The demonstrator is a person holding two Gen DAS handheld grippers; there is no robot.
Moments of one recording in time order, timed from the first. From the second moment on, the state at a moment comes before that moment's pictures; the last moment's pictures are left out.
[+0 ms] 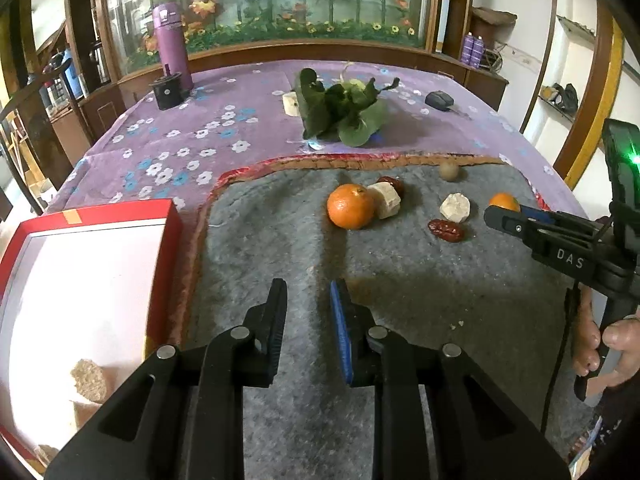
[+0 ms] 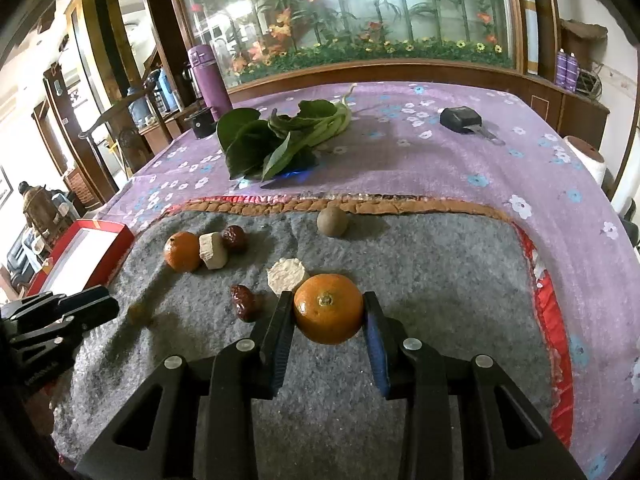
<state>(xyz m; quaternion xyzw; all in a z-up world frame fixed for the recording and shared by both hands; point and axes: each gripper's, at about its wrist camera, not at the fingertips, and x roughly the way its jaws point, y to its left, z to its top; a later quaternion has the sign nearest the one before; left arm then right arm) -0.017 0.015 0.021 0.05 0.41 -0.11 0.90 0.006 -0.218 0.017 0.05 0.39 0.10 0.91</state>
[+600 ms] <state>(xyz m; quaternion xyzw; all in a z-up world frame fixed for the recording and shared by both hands) -0.015 -0.024 -0.001 0.09 0.44 -0.18 0.87 0.013 -0.220 0.008 0.06 0.42 0.10 0.90</state>
